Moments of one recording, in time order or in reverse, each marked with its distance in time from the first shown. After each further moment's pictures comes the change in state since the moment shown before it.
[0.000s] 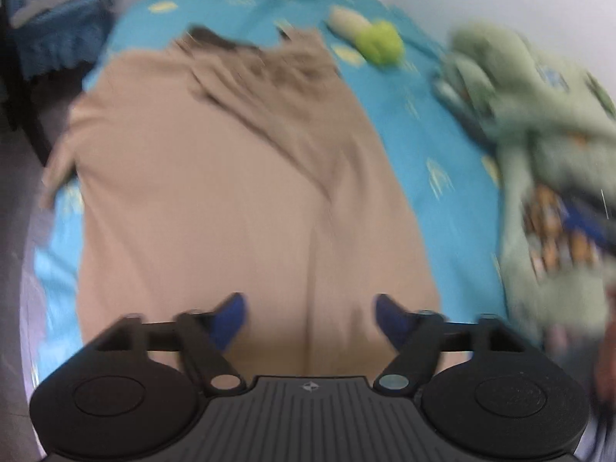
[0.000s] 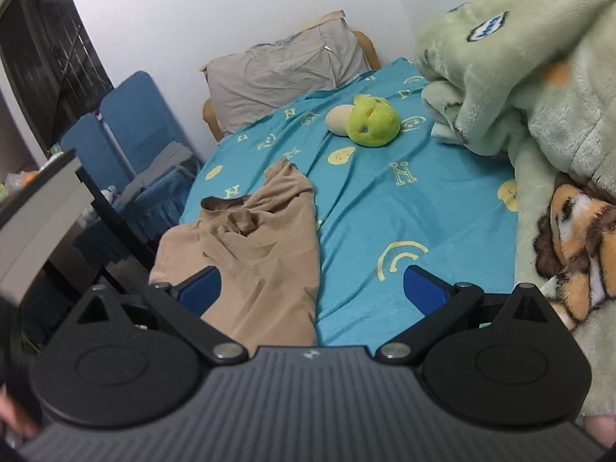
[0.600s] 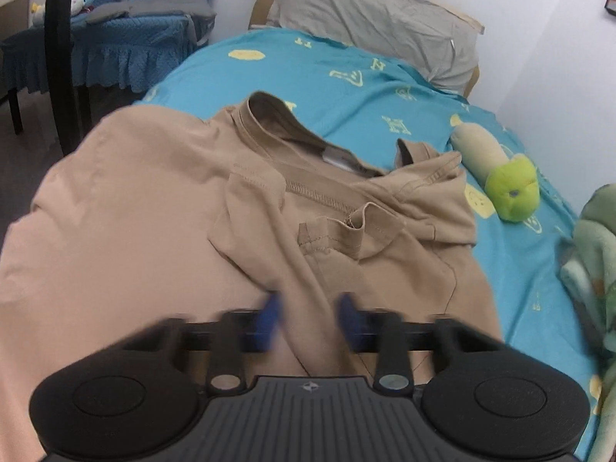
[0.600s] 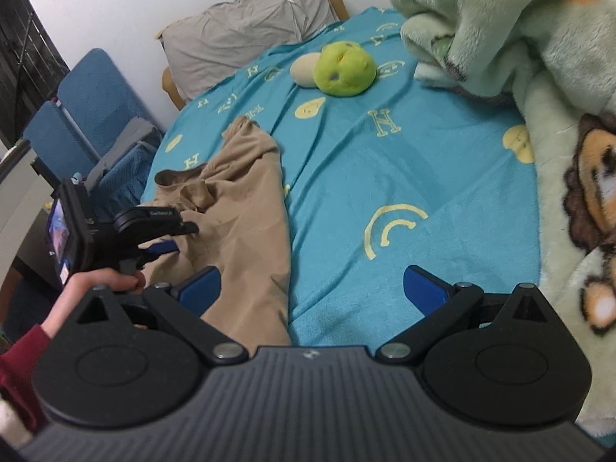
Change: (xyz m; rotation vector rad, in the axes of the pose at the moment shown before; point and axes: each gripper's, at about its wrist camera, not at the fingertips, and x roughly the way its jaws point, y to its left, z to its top) left arm 0.167 0.038 0.109 -0.263 -0.233 0.145; right arm 0.078 -0.015 -0.006 0.083 0.129 -0.064
